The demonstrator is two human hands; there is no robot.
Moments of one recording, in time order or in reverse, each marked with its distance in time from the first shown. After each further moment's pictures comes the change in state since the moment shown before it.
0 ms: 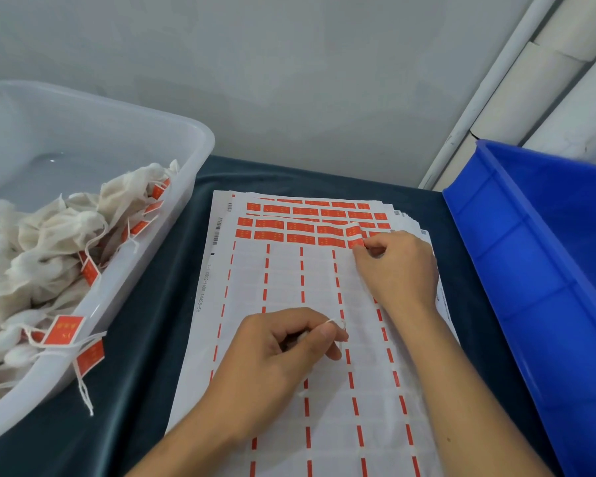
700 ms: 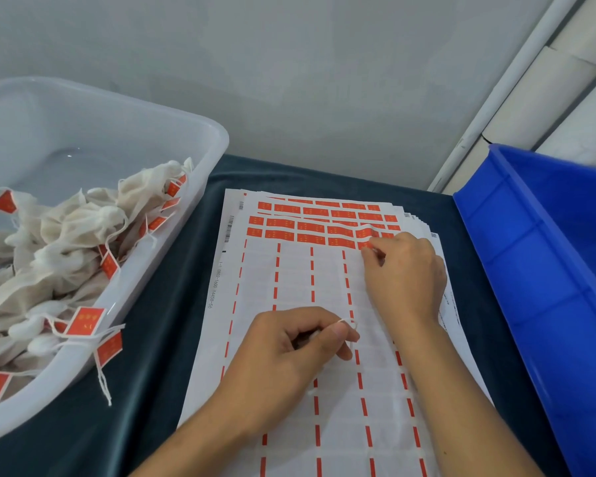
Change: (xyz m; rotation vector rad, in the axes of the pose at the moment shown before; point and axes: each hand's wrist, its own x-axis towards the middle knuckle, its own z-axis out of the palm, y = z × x) left_hand 0.000 -0.003 0.000 -0.030 0.006 -0.002; right_hand -0.017 -0.014 0.000 -0.153 0.086 -0.095
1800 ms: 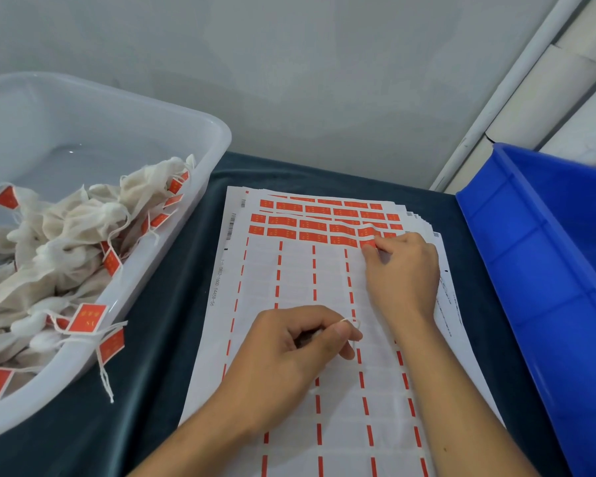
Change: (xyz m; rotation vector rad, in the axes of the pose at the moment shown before) left_hand 0.000 0.001 0.001 -0.002 0.000 0.029; right_hand 0.000 0.000 0.009 0.237 -0.003 0.178
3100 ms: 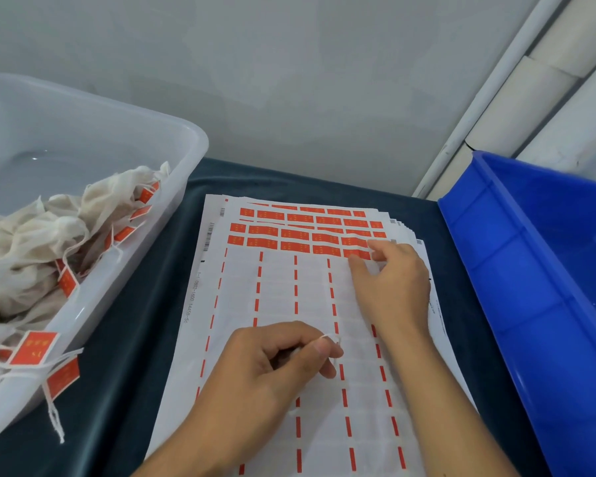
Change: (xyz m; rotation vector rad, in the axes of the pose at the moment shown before) left_hand -0.001 0.005 -0.002 -0.016 -0.011 -0.018; right_hand 0.001 0.009 -0.006 0.020 -0.028 -0.008
